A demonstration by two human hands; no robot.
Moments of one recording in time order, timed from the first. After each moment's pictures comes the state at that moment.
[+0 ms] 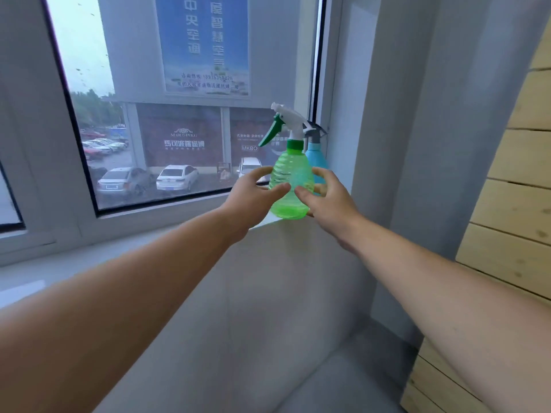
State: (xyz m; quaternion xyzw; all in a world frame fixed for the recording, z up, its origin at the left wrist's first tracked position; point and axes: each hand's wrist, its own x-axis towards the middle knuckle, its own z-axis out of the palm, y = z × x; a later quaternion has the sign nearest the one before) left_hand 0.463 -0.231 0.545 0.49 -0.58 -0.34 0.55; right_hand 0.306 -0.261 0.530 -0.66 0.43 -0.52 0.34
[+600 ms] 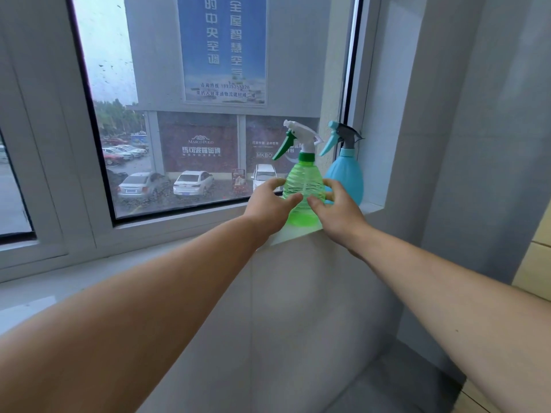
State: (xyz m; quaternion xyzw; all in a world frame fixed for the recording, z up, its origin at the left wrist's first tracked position) left_hand 0.474 -0.282 0.528 0.56 -0.57 -0.28 0.54; right_hand 0.330 -0.294 0.521 -0.69 0.48 -0.47 0.25
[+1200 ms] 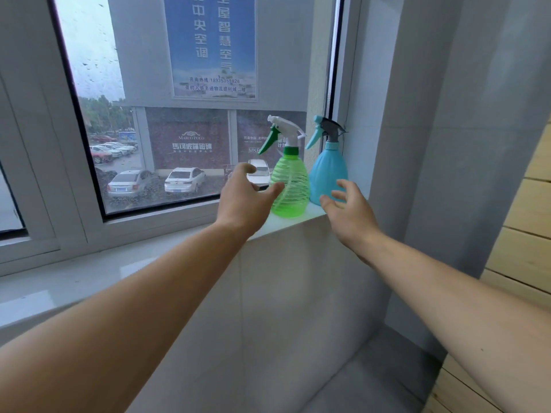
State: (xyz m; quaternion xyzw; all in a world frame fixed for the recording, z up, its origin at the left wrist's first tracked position) left_hand 0.474 -0.232 0.536 0.59 -0.57 -0.16 0.55; right_hand 0.291 -0.269 0.509 -0.64 0.51 -0.53 0.25
